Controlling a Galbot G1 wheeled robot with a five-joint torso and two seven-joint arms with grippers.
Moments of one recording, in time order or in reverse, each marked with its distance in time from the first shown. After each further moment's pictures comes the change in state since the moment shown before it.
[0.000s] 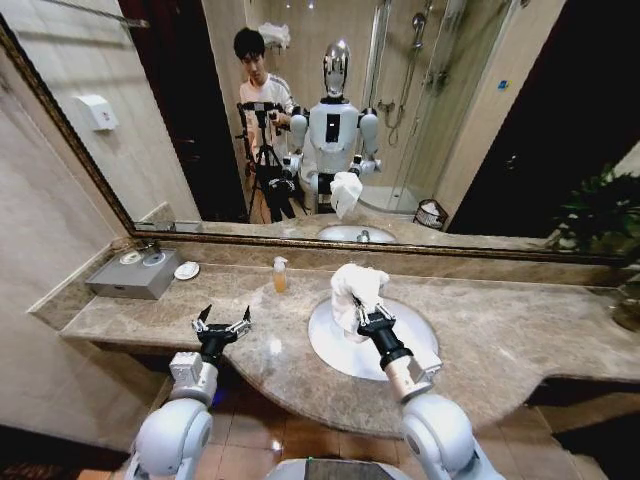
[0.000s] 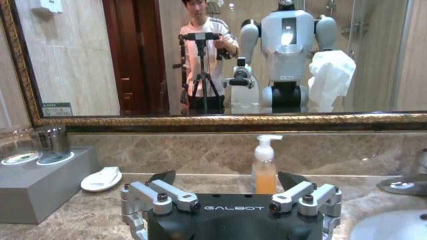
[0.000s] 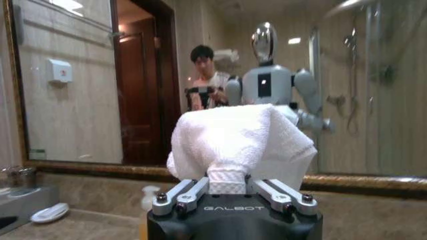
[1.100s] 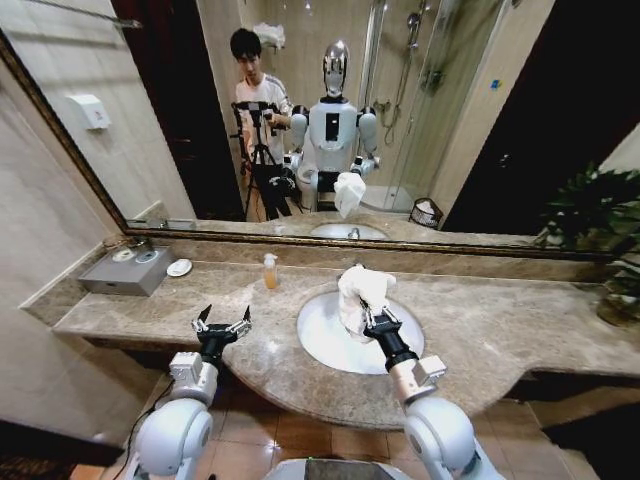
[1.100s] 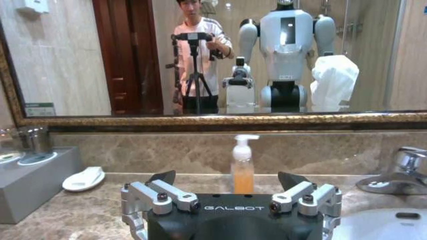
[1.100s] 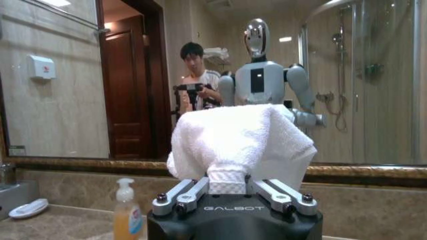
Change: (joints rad) left arm 0.000 0.000 0.000 0.000 0.000 0.000 0.000; right arm -0.011 -0.002 0.020 -0.051 0.015 0.052 -0.007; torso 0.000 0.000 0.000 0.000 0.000
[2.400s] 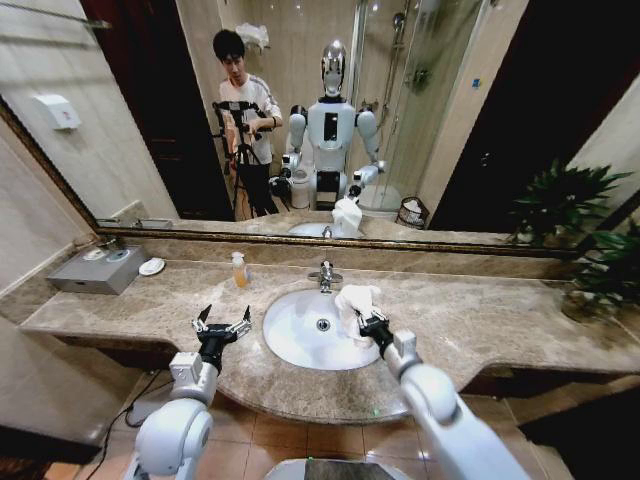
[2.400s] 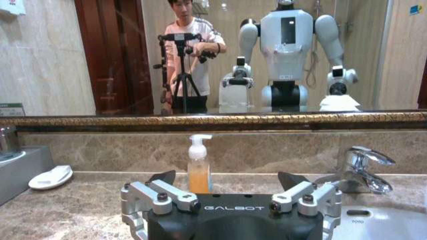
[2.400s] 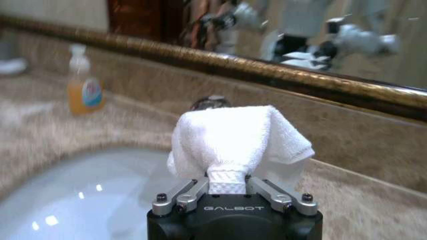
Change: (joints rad) left arm 0.000 0.000 0.000 0.000 0.000 0.000 0.000; right arm 0.379 -0.207 -0.094 -0.307 0.126 -0.366 -0.094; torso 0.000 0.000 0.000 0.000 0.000
